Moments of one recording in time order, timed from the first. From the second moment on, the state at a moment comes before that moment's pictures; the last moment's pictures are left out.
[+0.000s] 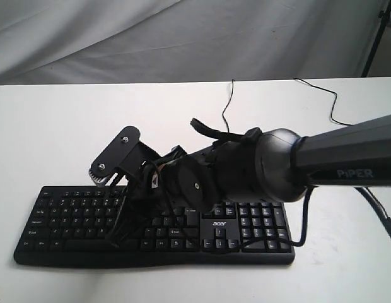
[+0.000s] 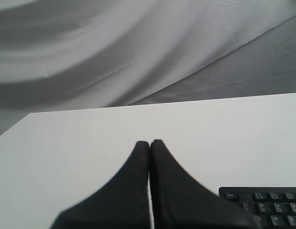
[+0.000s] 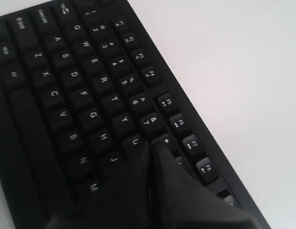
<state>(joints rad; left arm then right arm) 0.13 0.00 -0.01 0.03 0.19 0.09 0.61 1.99 -1.17 0.29 0.08 -0.48</state>
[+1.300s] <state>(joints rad) 0.13 0.00 -0.01 0.03 0.19 0.09 0.63 1.99 -1.06 0.22 -0.02 -0.49</state>
